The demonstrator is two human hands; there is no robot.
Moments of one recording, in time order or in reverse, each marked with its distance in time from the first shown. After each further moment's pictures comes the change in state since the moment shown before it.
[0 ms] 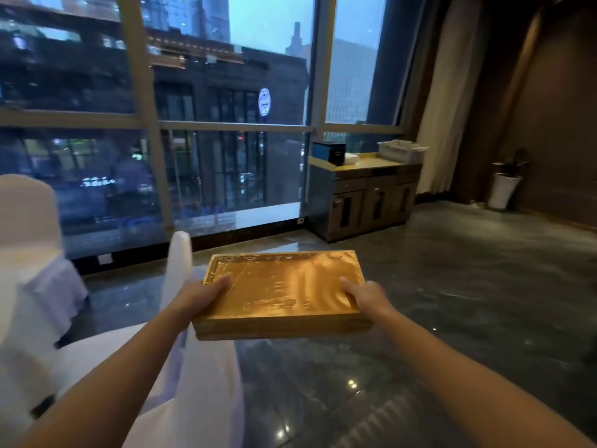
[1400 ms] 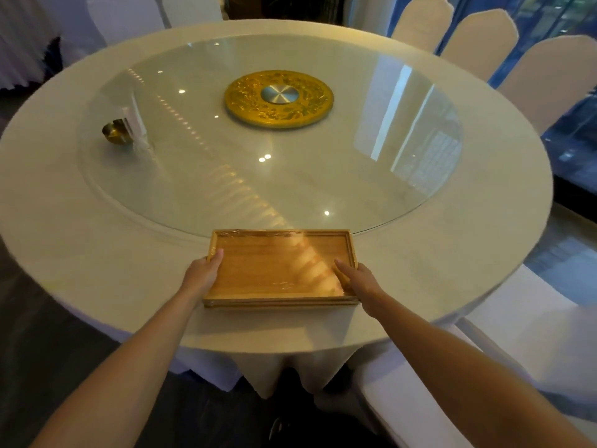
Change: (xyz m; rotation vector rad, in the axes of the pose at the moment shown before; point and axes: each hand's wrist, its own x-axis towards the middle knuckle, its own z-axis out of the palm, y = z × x) left_hand -0.401 -0.580 -0.420 -0.399 1.075 -0.977; right_hand -0.419 0.039 0.724 -0.466 -1.445 -0.042
